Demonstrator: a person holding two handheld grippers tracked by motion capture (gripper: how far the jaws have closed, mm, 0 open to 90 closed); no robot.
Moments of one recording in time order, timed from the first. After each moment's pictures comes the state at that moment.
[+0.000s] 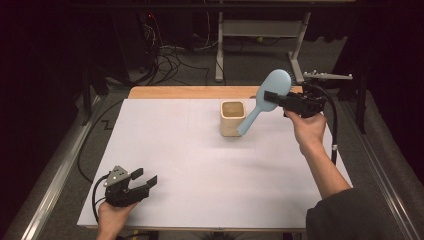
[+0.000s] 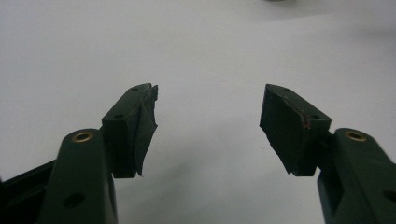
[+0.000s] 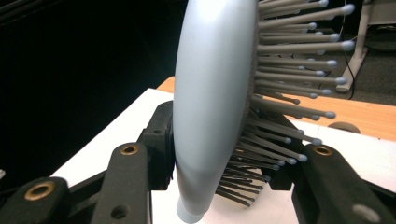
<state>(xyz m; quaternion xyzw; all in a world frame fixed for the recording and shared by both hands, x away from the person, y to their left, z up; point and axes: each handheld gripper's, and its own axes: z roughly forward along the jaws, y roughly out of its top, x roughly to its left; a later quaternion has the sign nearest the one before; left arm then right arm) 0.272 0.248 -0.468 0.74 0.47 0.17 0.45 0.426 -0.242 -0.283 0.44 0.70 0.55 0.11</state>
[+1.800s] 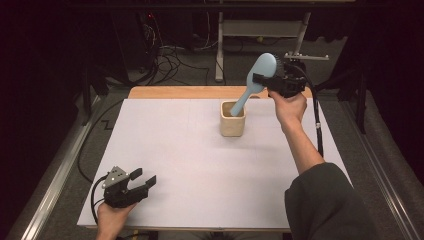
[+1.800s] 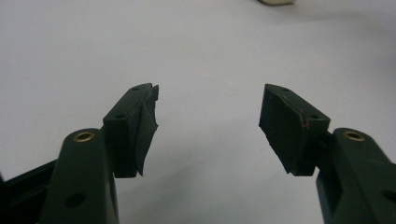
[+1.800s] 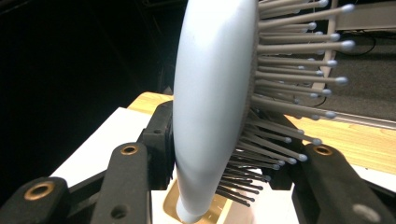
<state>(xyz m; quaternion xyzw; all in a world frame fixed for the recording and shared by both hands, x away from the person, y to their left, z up) 0.269 0.249 -0.467 0.74 0.47 0.17 0.45 0.483 -0.208 -0.278 0.48 0.69 0.53 0.15</state>
